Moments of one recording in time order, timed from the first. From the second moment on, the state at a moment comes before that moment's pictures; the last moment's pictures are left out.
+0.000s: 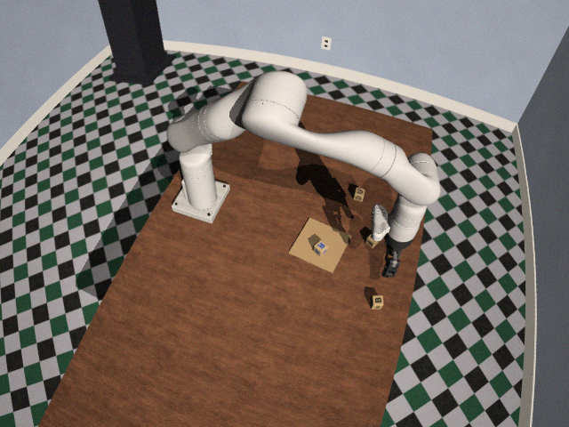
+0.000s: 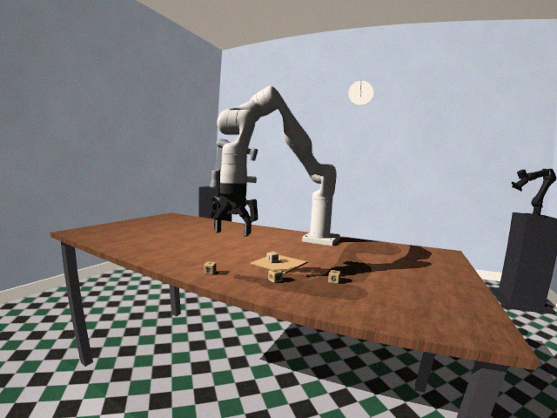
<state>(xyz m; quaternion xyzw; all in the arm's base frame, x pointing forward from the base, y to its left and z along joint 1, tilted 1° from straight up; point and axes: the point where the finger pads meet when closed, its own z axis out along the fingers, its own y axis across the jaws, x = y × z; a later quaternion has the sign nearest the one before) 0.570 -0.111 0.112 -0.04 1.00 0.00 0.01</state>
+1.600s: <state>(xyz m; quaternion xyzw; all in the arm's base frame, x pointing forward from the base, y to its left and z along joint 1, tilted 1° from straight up) 0.609 -0.142 0.109 -0.04 1.00 0.00 0.01</state>
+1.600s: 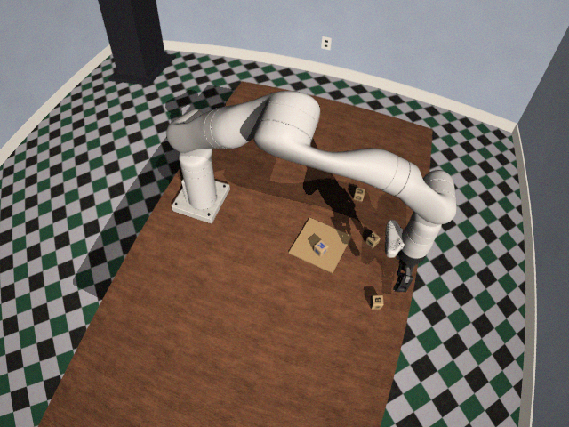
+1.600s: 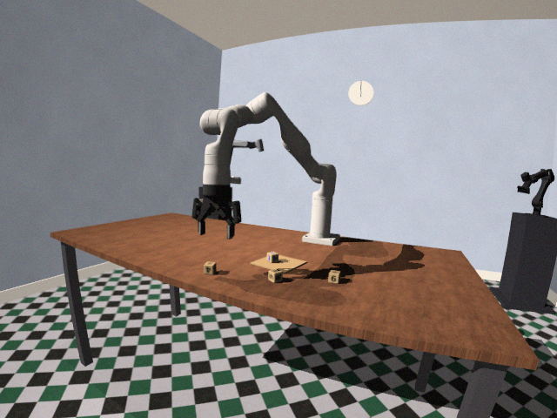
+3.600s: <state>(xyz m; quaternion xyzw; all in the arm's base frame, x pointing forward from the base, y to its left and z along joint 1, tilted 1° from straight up) 0.633 -0.170 0.103 -0.04 1.00 0.00 0.00</state>
